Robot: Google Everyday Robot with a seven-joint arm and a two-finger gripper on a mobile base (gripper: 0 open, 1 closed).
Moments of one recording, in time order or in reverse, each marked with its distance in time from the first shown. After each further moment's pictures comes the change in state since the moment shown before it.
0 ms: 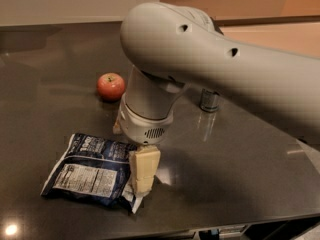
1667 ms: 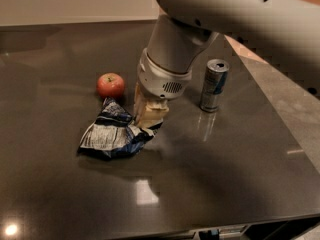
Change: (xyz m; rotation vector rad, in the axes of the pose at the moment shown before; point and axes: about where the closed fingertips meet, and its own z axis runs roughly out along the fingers) arm 0.029 -0.050 -0.060 0.075 -0.037 0.069
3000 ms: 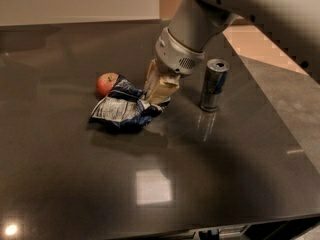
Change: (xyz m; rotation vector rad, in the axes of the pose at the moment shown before) arm 0.031 -0.053 -0.018 0.032 -0.108 0.045
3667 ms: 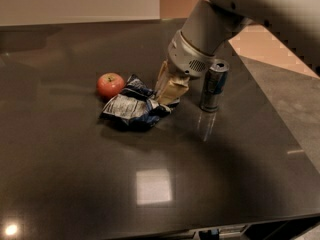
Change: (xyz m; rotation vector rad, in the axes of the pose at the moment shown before) arm 0.025 0.000 -0.005 0.029 0.000 0.105
